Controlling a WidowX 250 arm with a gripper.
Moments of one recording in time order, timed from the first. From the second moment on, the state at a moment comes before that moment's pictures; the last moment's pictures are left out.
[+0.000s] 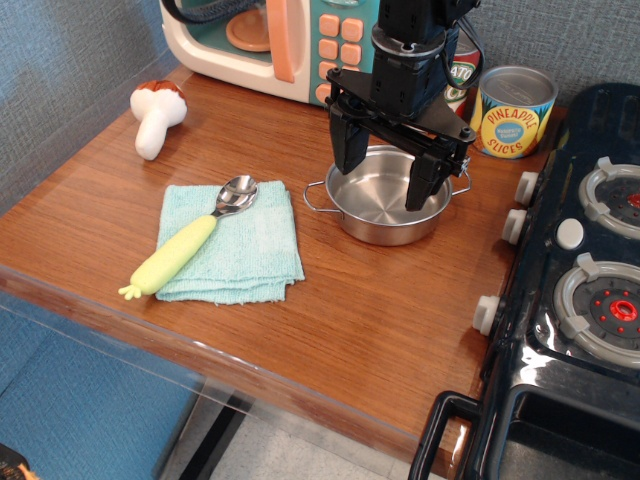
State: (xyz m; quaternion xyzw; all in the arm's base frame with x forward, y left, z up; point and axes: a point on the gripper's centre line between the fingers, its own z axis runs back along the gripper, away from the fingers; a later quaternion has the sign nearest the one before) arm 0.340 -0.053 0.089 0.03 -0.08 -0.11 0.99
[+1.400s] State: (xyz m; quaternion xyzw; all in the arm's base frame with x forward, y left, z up) arm 0.389 0.157 0.076 0.09 -0.06 0.14 0.98
